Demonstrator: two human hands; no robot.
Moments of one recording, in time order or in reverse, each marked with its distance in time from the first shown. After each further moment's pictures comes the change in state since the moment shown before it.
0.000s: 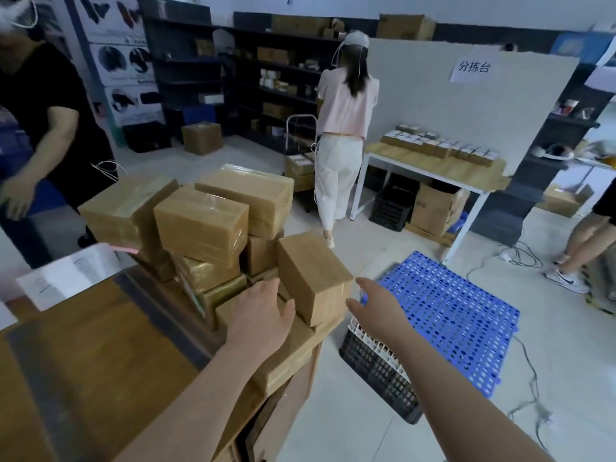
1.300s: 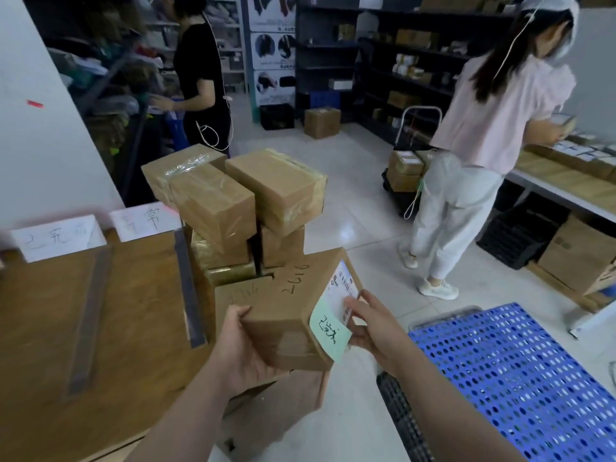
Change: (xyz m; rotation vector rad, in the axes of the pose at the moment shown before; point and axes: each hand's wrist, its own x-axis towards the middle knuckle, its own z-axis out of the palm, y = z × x) left_hand 0.023 0.065 0.079 -1.831 0.030 -0.882; right_hand 0.139 0.077 -0.012 0.861 -0.688 0.043
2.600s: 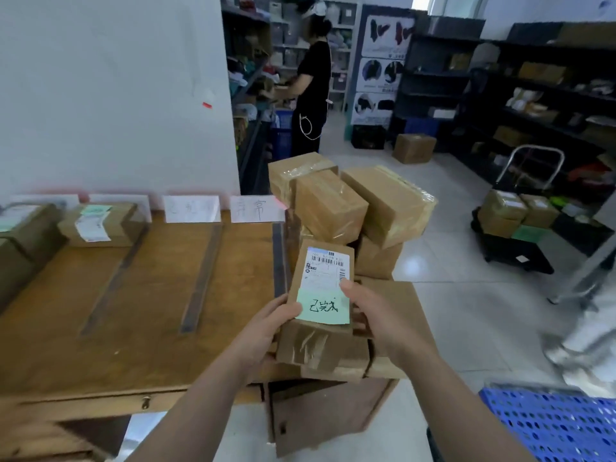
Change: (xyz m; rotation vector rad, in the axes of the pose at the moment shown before) left_hand -0.087 0.022 -0.081 0.427 0.250 0.370; right_hand -0.026 -0.028 0.141 -0.461 -0.368 -0.142
